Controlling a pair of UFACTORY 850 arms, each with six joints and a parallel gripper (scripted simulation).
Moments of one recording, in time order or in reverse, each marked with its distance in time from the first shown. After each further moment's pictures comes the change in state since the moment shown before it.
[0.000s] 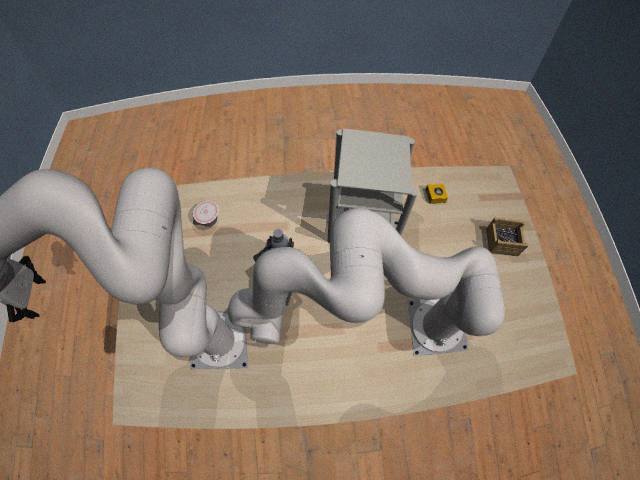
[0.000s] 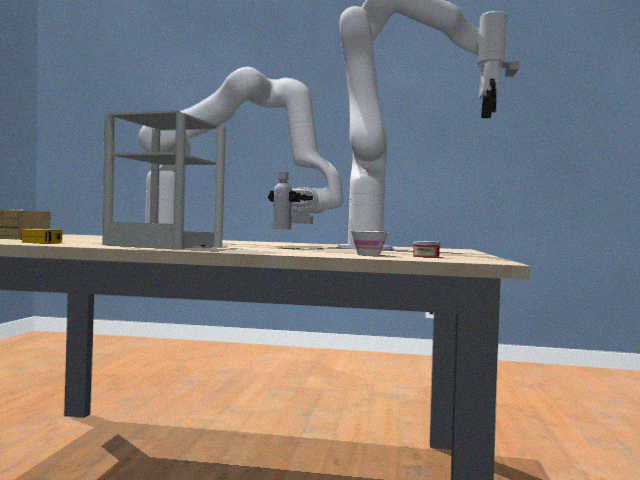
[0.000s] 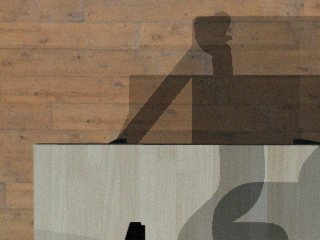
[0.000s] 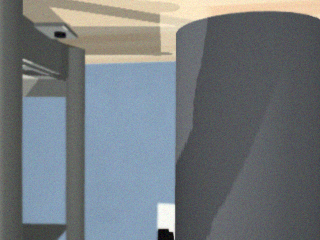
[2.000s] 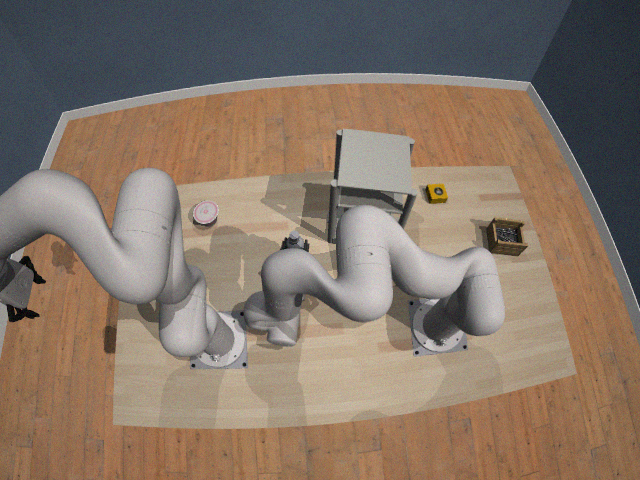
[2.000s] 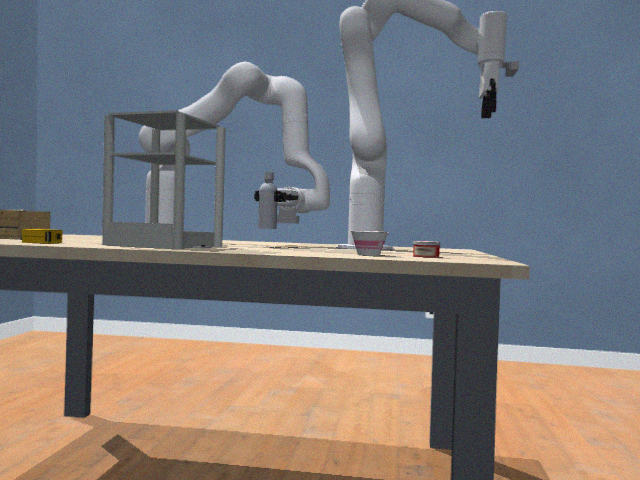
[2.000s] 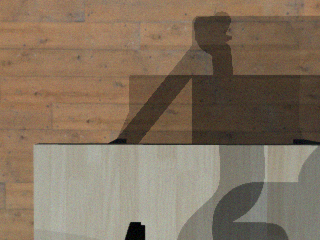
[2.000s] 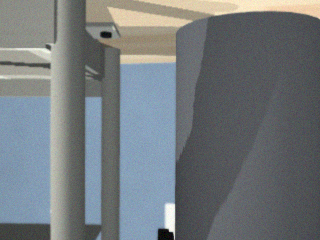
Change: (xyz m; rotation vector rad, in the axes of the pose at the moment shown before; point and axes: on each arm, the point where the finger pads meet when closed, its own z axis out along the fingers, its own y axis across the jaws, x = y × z) left arm 0.000 0.000 0.000 0.000 0.000 0.000; right arm 0.000 -0.049 0.000 0.000 0.000 0.000
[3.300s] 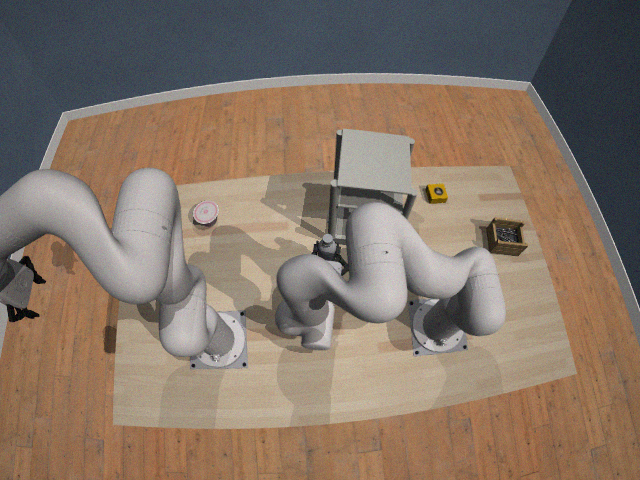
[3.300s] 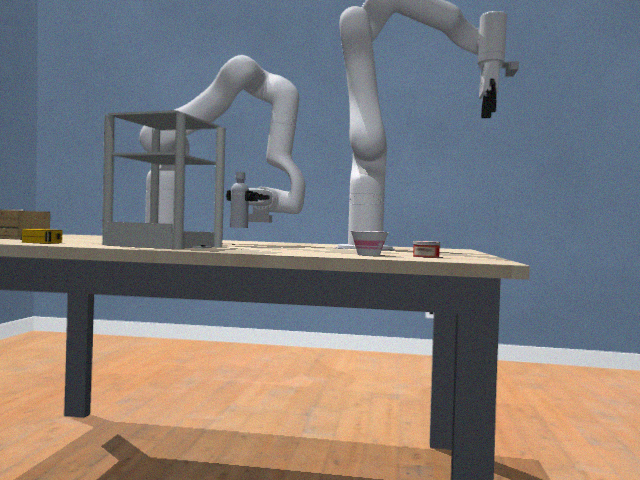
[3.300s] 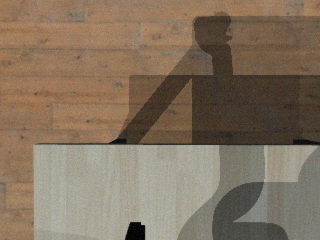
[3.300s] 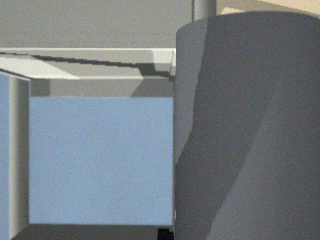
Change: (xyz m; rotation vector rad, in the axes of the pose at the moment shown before) left arm 0.000 0.000 0.000 0.000 0.000 0.000; right arm 0.000 -0.098 0.000 0.000 0.000 0.000
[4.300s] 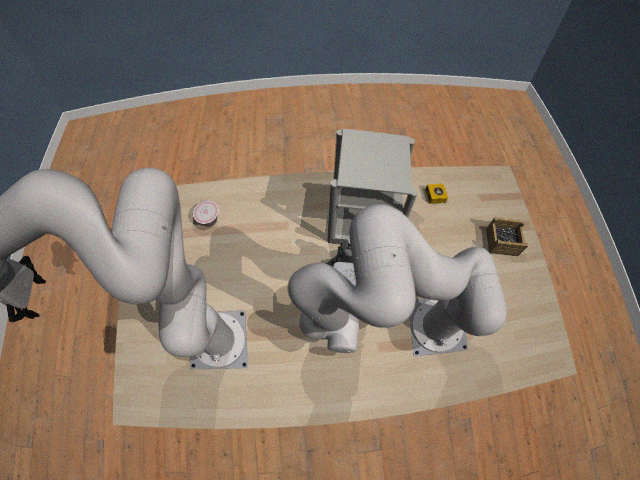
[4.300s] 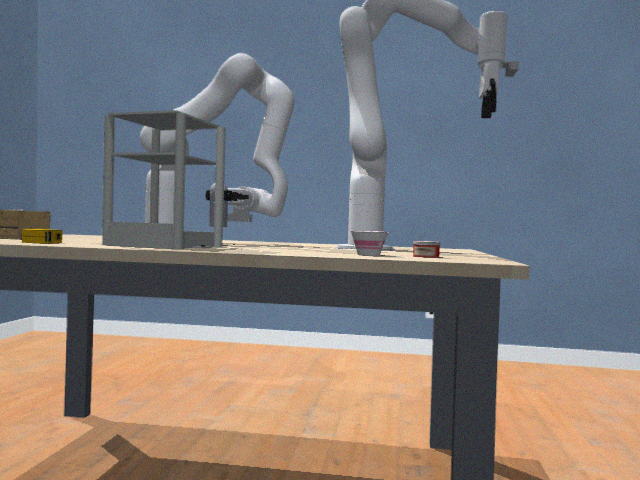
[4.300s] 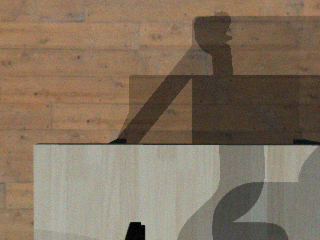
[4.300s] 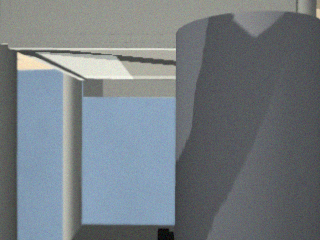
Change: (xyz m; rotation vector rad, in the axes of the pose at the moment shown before) left arm 0.000 0.000 0.000 0.000 0.000 0.000; right arm 0.000 -0.074 0.000 0.000 0.000 0.000
